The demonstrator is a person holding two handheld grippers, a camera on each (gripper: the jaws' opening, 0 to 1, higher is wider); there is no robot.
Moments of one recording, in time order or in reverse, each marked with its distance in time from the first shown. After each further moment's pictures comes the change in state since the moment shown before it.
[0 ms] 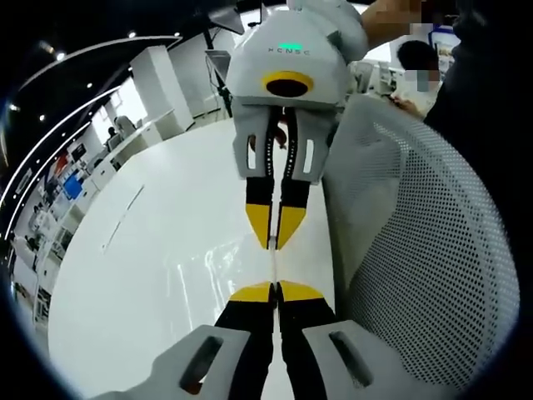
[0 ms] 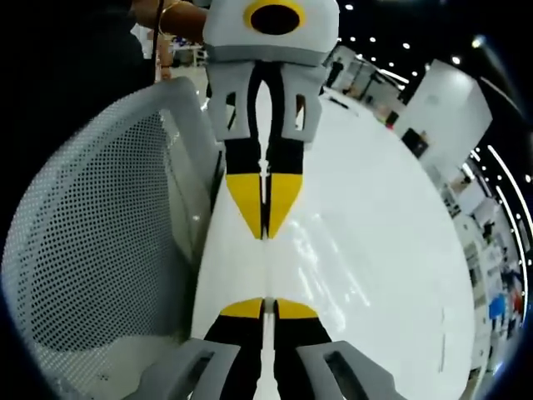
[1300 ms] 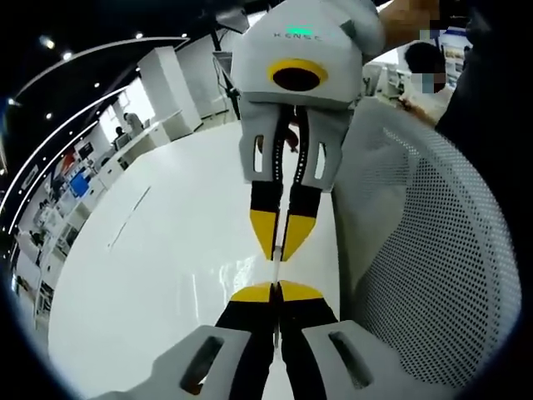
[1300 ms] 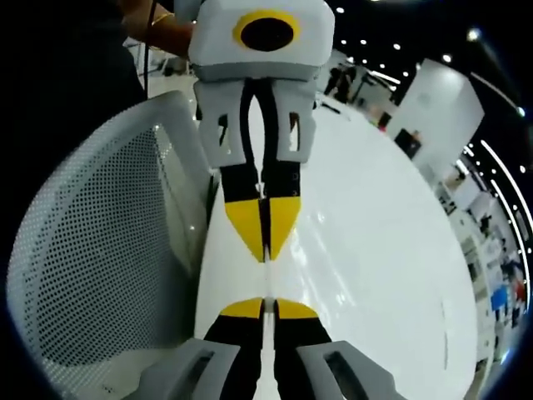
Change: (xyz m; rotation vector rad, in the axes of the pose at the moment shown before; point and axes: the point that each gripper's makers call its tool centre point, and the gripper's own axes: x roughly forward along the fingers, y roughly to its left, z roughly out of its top) left arm -0.001 0.006 0.007 -0.029 -0.018 0.039; right arm -0.004 -0.004 0.009 0.059 -0.046 -0.021
